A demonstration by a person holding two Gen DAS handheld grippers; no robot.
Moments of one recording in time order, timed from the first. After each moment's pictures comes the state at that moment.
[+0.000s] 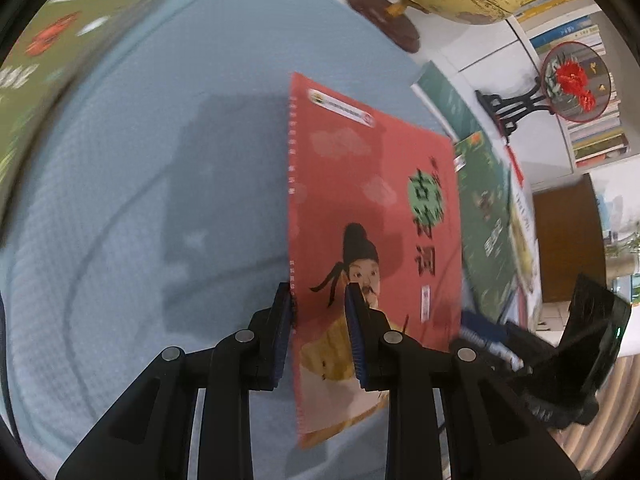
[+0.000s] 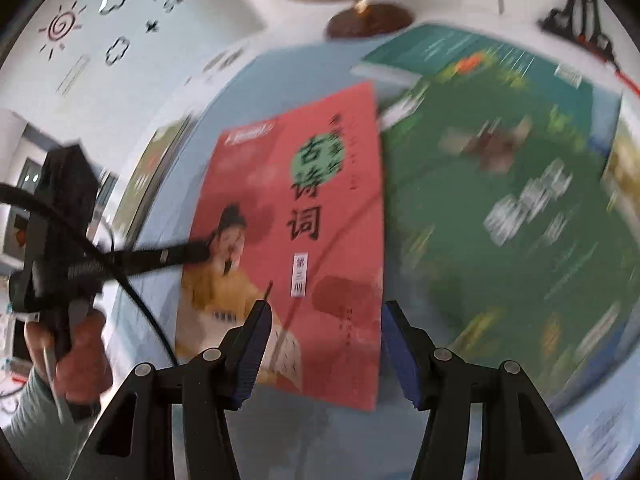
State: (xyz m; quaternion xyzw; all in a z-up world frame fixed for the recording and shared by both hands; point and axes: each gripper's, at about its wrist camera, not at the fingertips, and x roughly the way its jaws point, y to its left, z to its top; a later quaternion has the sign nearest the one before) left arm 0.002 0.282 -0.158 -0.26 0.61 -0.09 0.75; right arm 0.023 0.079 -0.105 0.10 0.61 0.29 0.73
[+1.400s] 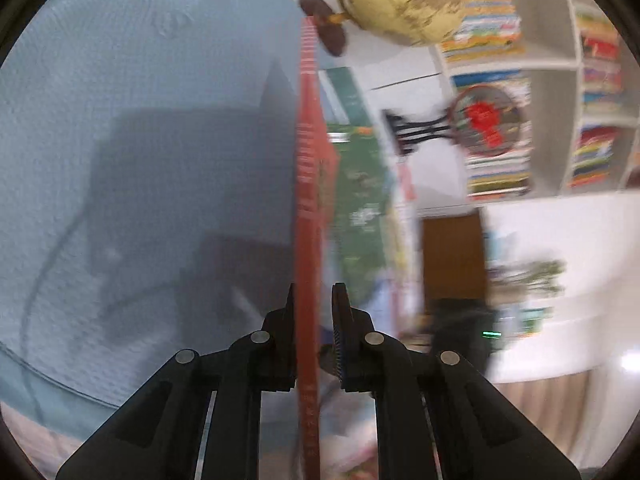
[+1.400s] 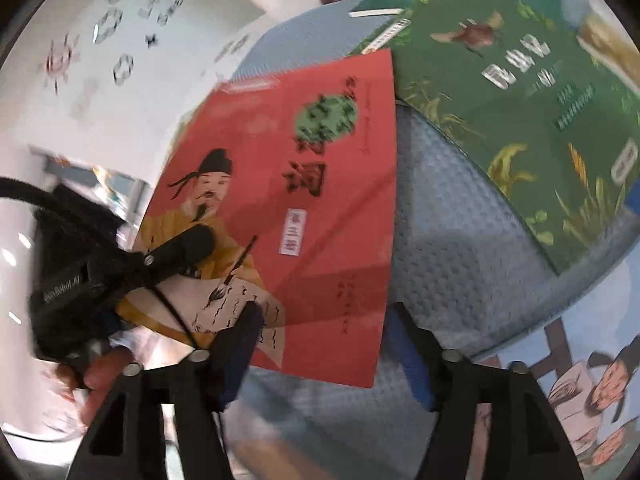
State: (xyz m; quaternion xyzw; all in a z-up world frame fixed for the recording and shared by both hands) left arm -0.064 0.260 -0.145 -0.48 0.50 -0.21 0.69; right arm -0.016 0.049 -0.114 0.25 0.63 0.29 0.68
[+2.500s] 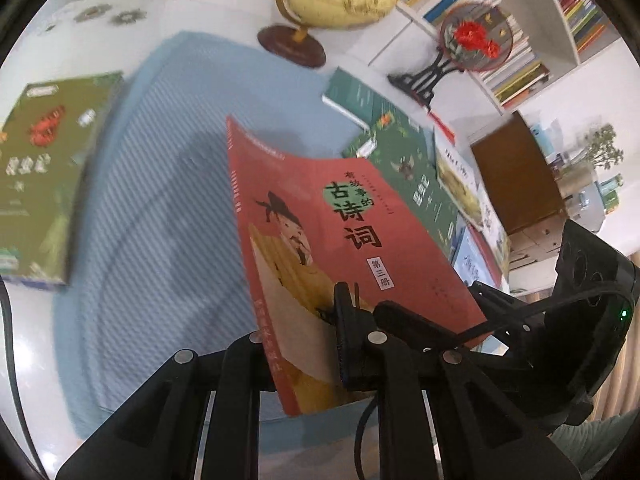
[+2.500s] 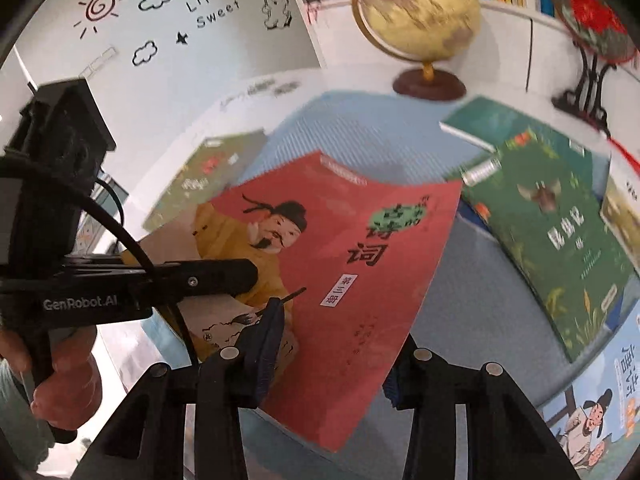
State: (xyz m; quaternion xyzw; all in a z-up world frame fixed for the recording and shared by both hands) left arm -0.032 0.315 -0.088 -0.18 0.55 -0.22 0.79; right arm -0.037 0.197 -0.021 0.07 0.50 0.24 0.83
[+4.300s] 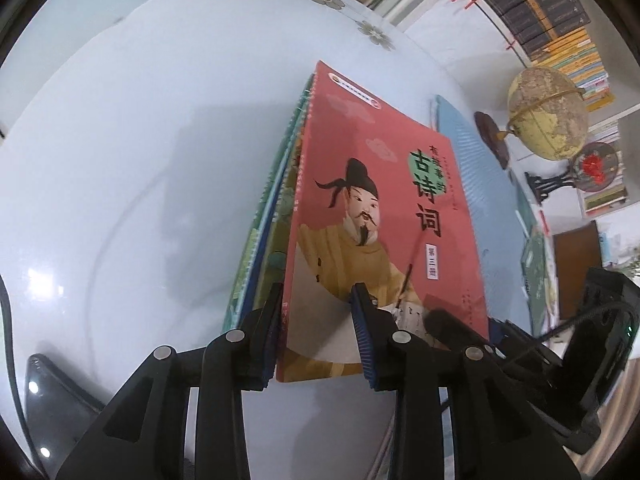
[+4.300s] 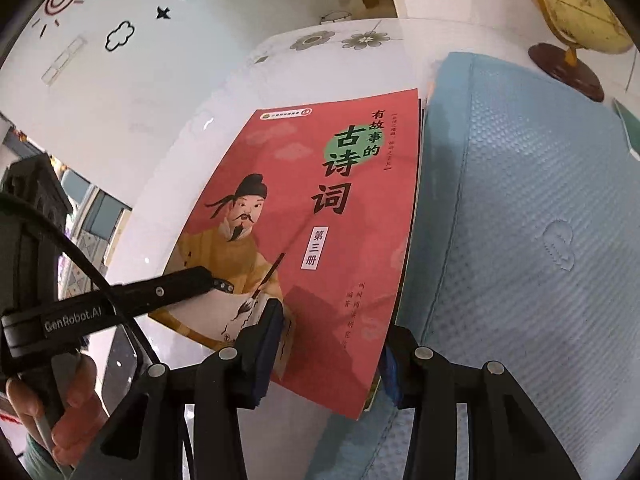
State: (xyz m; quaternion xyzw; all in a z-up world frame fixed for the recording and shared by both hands) left arm 0.018 0.590 -0.147 -0.24 0.58 -0.05 0.78; right arm 0.057 0.448 -0.074 0.08 0.57 0.22 0.79
